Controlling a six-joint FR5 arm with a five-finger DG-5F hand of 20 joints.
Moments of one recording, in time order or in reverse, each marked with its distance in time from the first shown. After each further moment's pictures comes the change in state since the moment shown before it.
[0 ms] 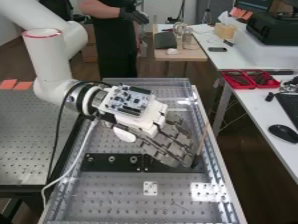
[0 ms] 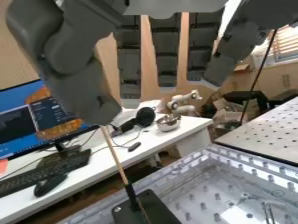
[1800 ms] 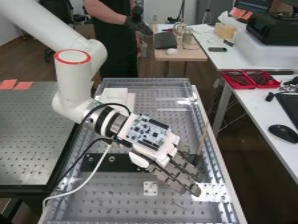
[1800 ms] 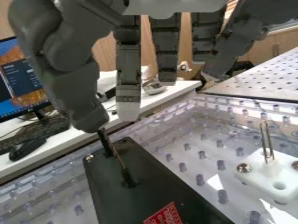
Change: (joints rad) arm -0.015 -0.175 0.138 -0.104 0.001 0.045
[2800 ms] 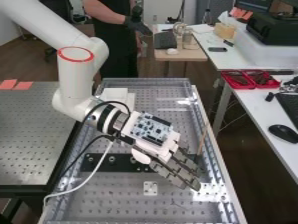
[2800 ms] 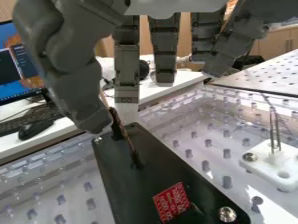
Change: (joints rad) arm 0.004 -0.002 0.020 -0.063 -0.042 -0.046
